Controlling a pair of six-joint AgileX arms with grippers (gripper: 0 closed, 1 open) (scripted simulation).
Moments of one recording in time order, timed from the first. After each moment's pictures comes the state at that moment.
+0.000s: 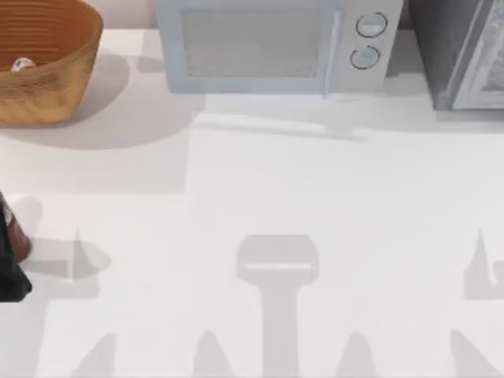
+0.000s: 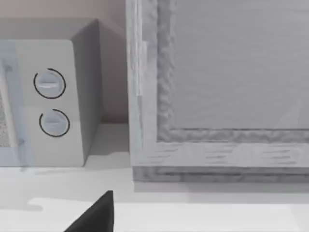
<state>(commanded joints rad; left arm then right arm) 0.00 0.00 0.00 0.00 0.00 0.00 0.00 0.00 0.00 0.00 0.00 0.00</state>
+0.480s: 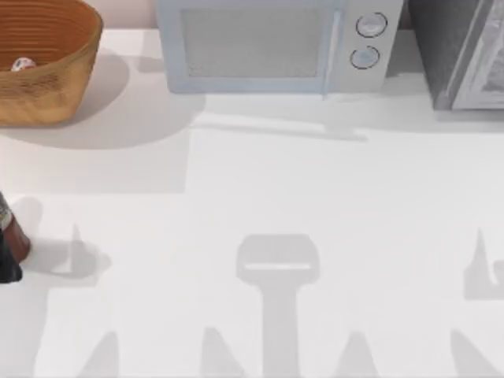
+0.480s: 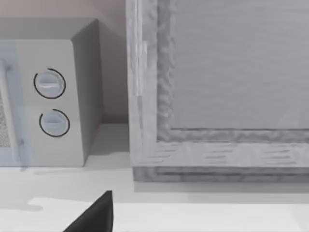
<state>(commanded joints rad) 0.02 0.19 0.15 -0.10 0.00 0.00 0.00 0.00 0.00 0.00 0.00 0.00</state>
